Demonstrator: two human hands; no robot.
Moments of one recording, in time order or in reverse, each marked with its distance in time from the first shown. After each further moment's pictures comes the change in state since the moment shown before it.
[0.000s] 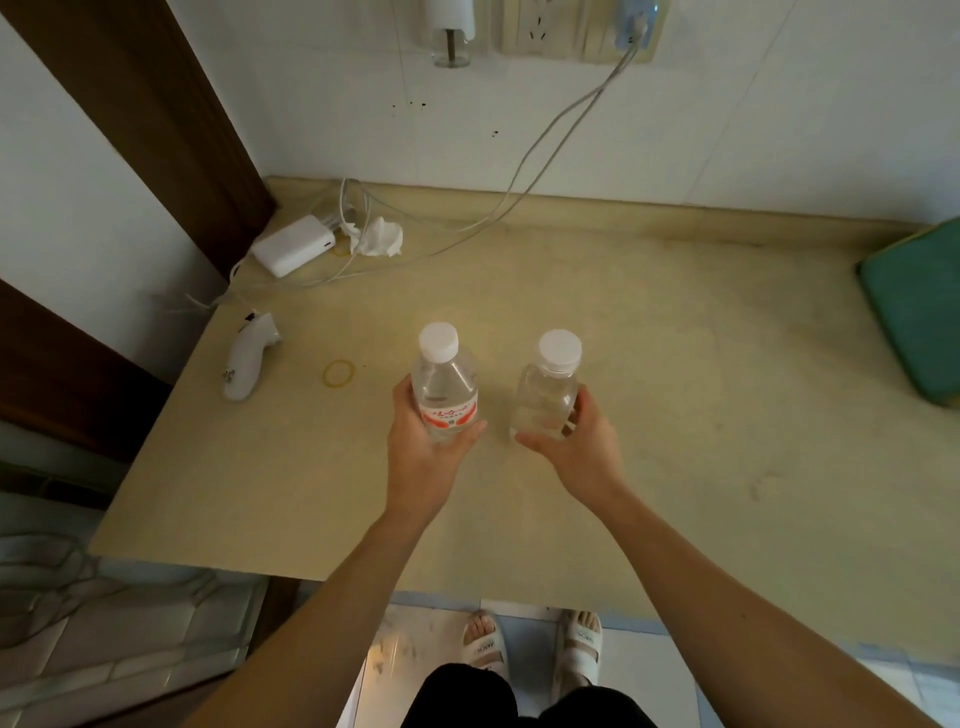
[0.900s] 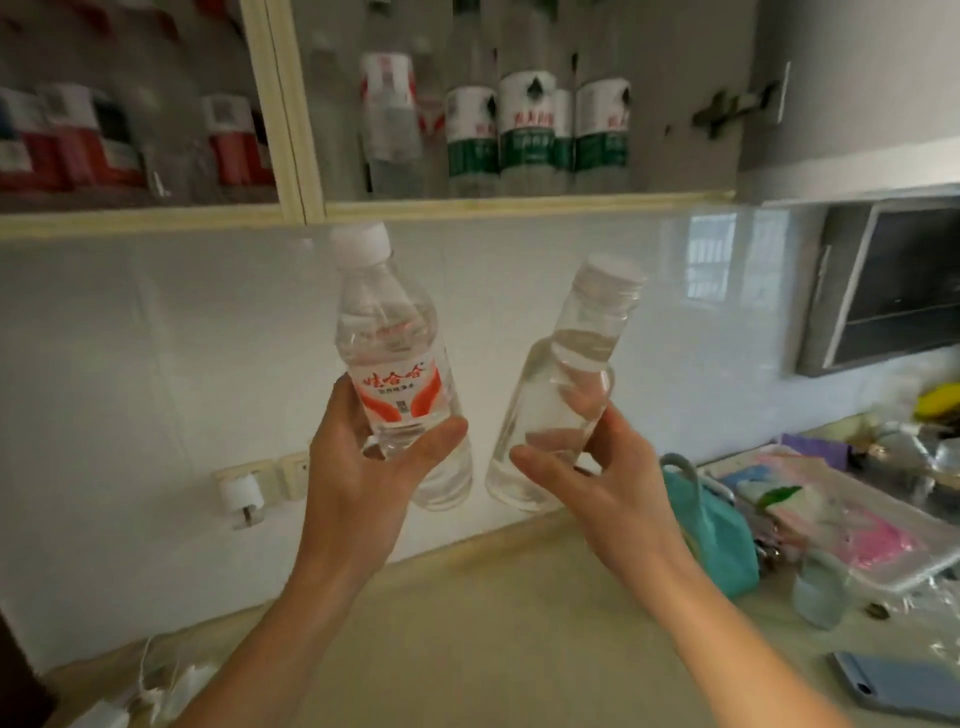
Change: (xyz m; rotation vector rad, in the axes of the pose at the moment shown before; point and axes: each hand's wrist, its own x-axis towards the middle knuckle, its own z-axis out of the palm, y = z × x) left_hand -0.016 0.394 0.080 -0.339 -0.381 0.778; right_hand -0.116 -0.278 -0.247 0.176 0.521 -0.703
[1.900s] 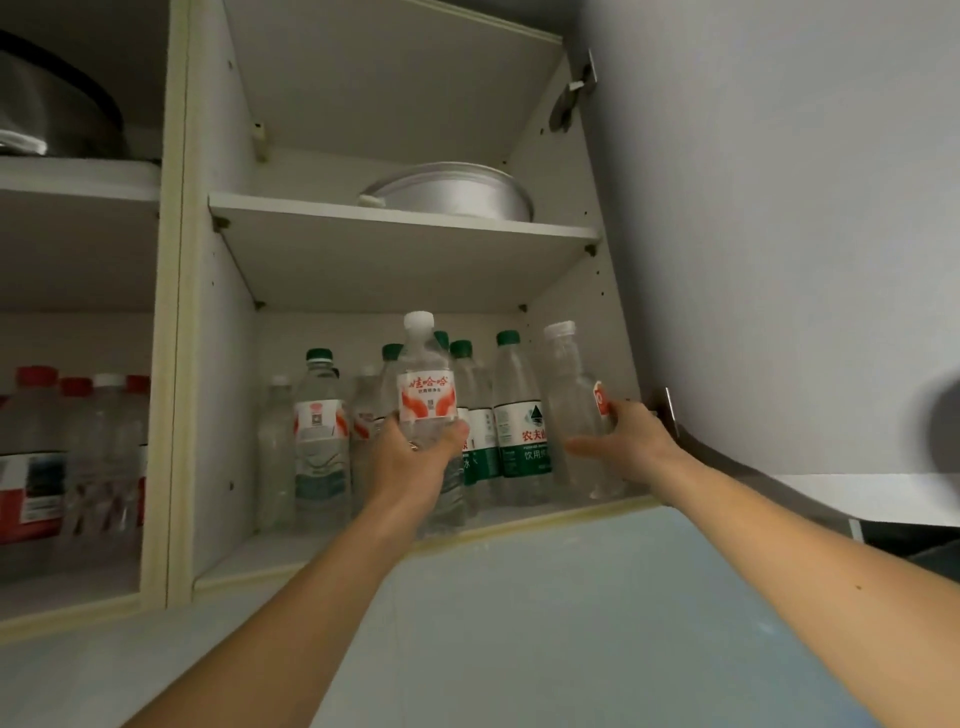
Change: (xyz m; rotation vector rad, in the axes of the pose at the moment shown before) left_hand 0.261 0.113 0.169 0.170 0.022 -0.014; right_hand 0.326 -0.121 -0.173 -0.417 0.112 -0.046
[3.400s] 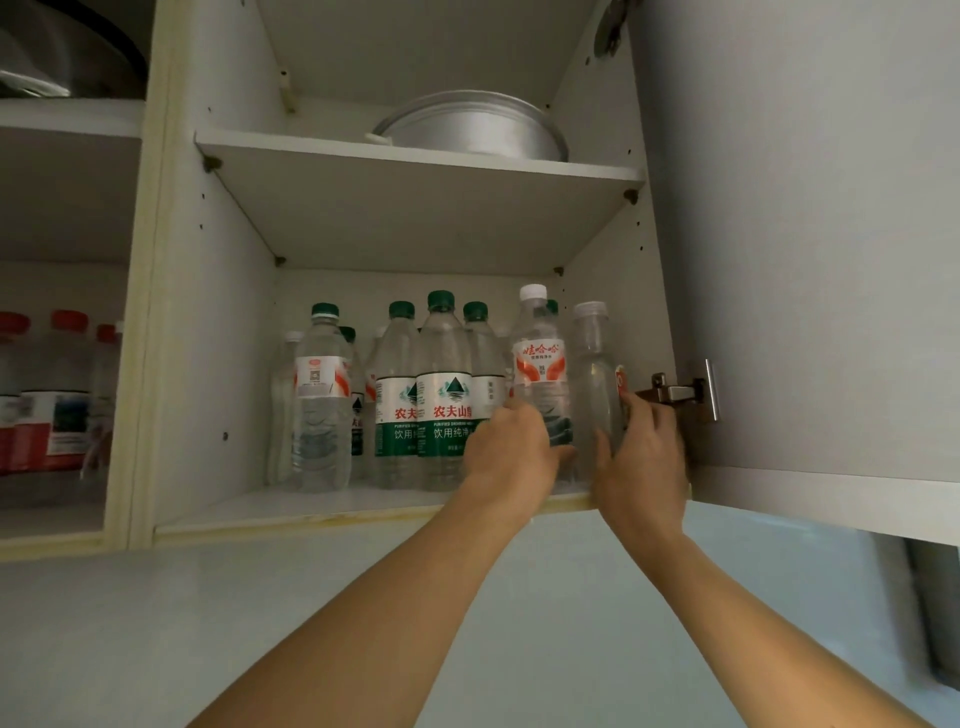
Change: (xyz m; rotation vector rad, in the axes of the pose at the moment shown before) left_hand 0.019 -0.016 0.121 0.871 0.032 0.253; right_hand 0.003 0.054 0.058 -0.155 0.454 -0.203
